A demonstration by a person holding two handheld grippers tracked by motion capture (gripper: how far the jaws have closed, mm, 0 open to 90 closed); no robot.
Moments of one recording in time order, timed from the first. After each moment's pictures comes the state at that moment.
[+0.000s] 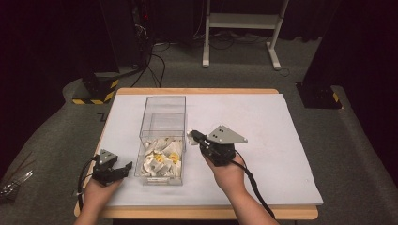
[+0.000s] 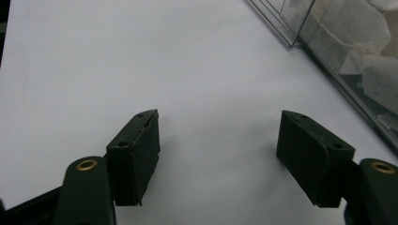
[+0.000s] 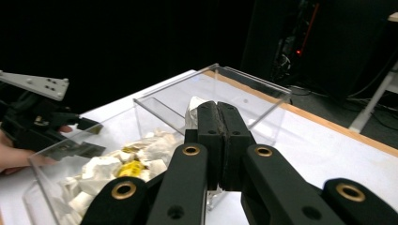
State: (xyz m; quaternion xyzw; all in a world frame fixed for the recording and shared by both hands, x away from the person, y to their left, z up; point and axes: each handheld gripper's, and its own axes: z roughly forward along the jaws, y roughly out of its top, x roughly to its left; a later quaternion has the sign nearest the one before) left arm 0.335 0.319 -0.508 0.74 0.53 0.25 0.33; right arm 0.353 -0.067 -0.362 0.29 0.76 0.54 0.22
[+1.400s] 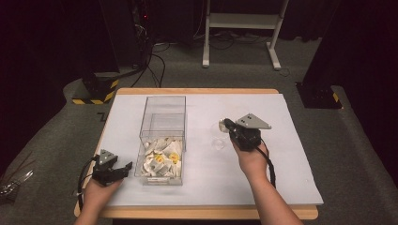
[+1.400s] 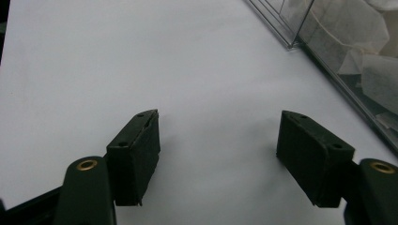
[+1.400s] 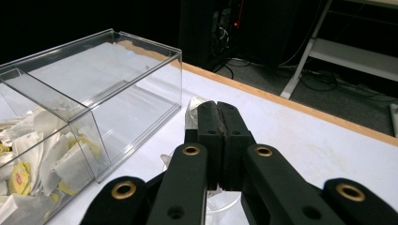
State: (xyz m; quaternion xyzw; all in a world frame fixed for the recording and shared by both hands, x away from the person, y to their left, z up) left arm 0.335 0.319 -0.508 0.74 0.53 0.25 0.33; right arm 0.406 -0.136 -0.381 0.38 0.74 0.47 0.28
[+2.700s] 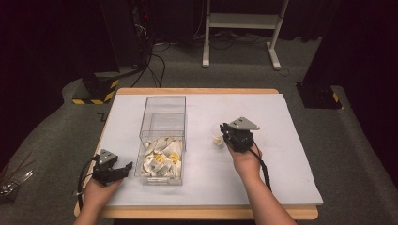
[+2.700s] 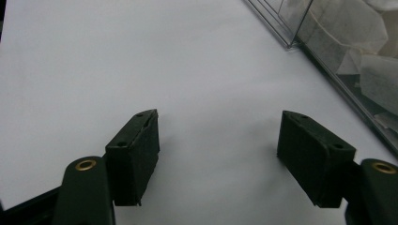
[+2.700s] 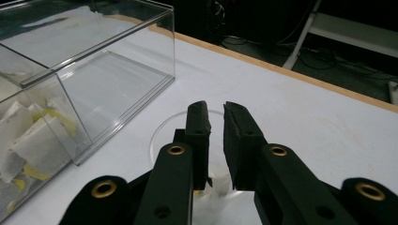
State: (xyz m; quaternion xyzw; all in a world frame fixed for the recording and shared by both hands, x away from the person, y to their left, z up) left arm 0.336 0.320 -0.508 0.74 0.53 0.24 0.33; right arm 0.422 -0.124 -0.417 0.40 0.76 0.44 0.27
